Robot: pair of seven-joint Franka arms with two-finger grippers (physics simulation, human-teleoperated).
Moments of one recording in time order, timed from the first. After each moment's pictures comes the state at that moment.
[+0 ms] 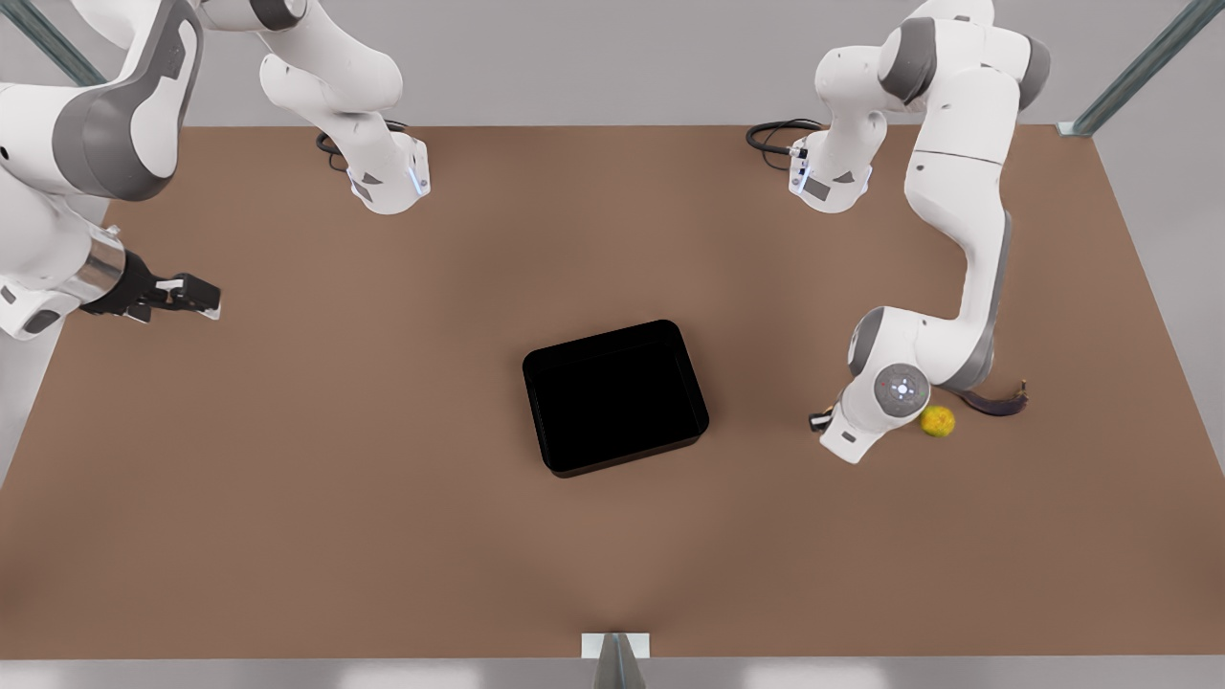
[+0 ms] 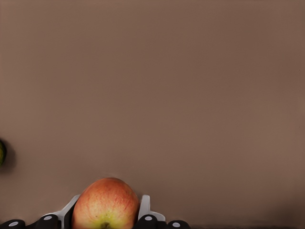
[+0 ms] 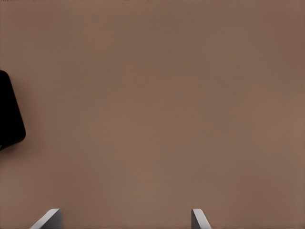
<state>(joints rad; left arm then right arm) -0.11 0.50 -0.12 -1.75 0.15 2.08 -0.46 -0.01 0.18 -0.04 -1.28 -0.02 1.34 -0.10</state>
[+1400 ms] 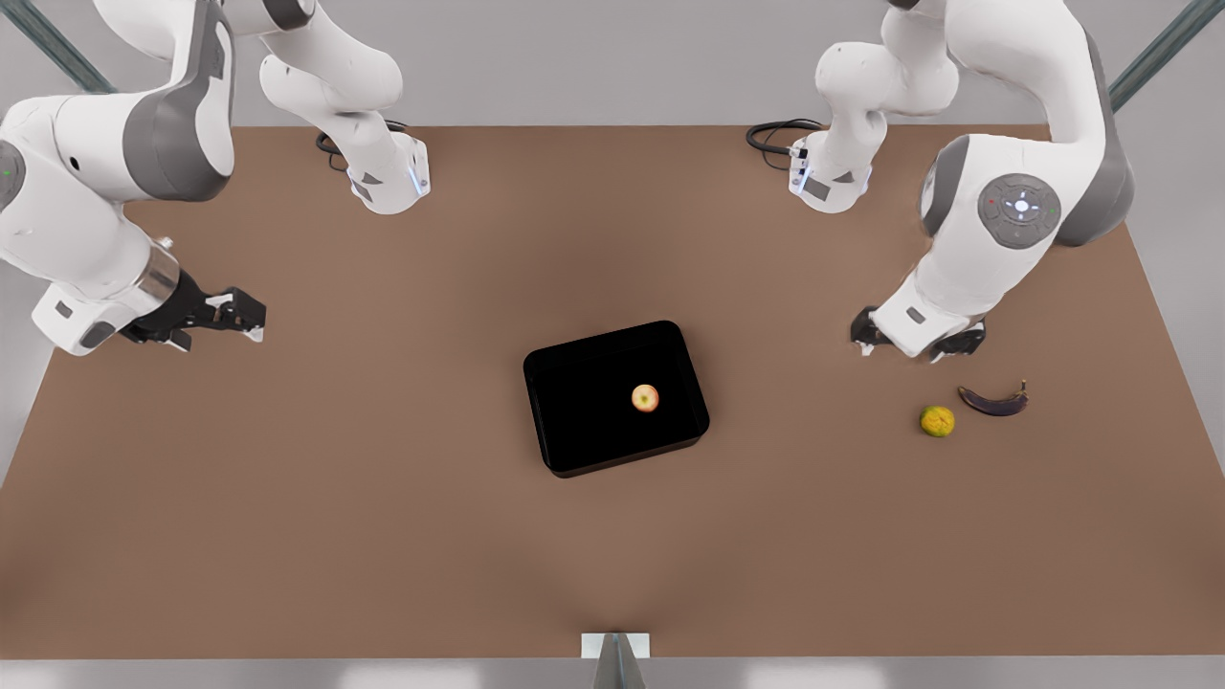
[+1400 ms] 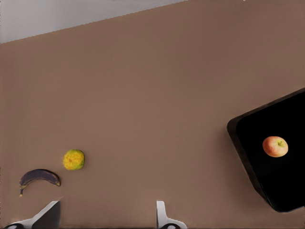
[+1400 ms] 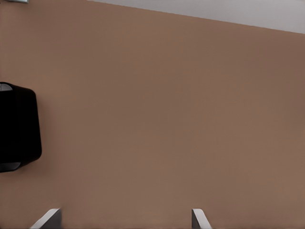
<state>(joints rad) -0.24 0.14 0.00 -1.51 0.09 1.66 -0.09 0.03 0.20 0.04 -1.28 -0.02 1.47 -0.09</state>
